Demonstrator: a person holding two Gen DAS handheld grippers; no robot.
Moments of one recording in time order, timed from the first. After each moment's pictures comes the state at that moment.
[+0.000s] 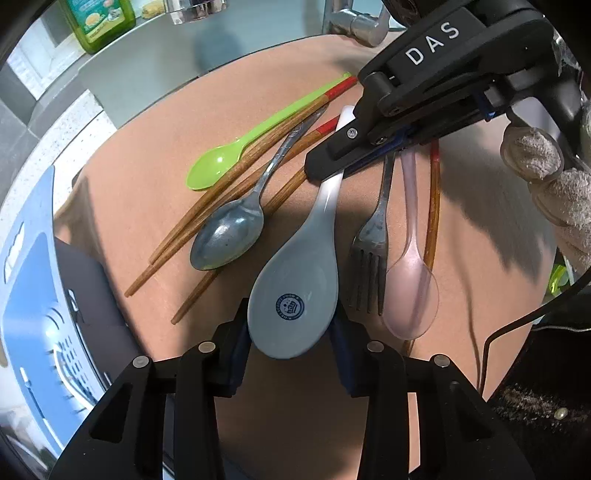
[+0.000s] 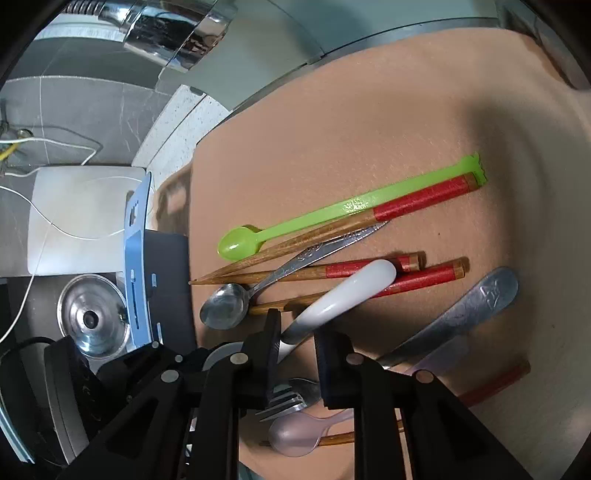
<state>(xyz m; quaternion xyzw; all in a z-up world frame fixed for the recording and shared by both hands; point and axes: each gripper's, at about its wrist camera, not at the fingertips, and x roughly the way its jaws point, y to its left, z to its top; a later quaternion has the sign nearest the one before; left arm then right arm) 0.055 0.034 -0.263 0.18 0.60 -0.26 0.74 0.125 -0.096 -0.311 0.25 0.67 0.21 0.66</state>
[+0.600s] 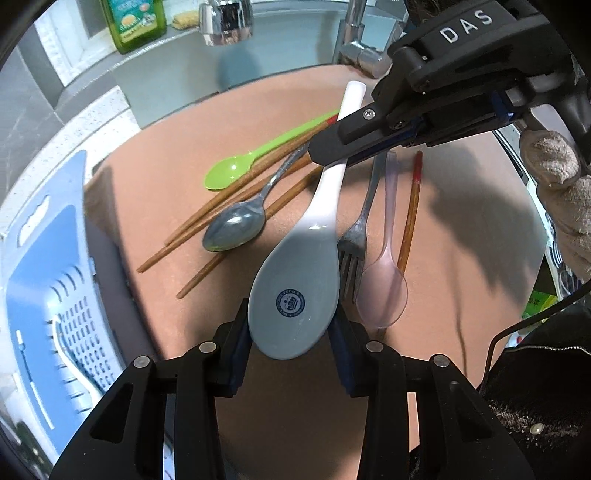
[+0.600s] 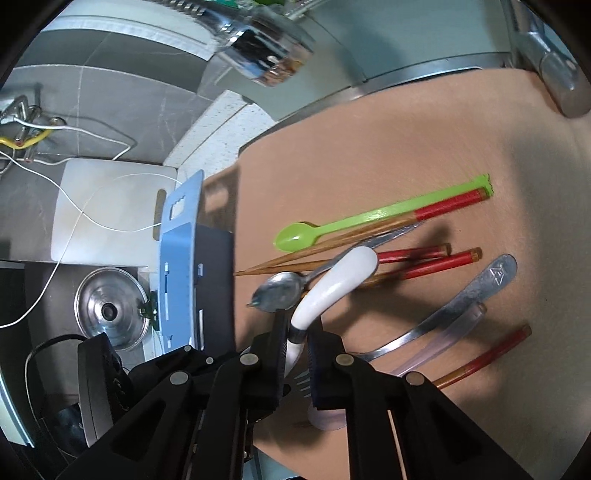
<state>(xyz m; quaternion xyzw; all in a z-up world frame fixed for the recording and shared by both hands) 0.026 0.052 -0.235 0.13 0.57 -0.24 0.77 0.113 -0.086 -0.264 0.26 0.65 0.24 0.68</state>
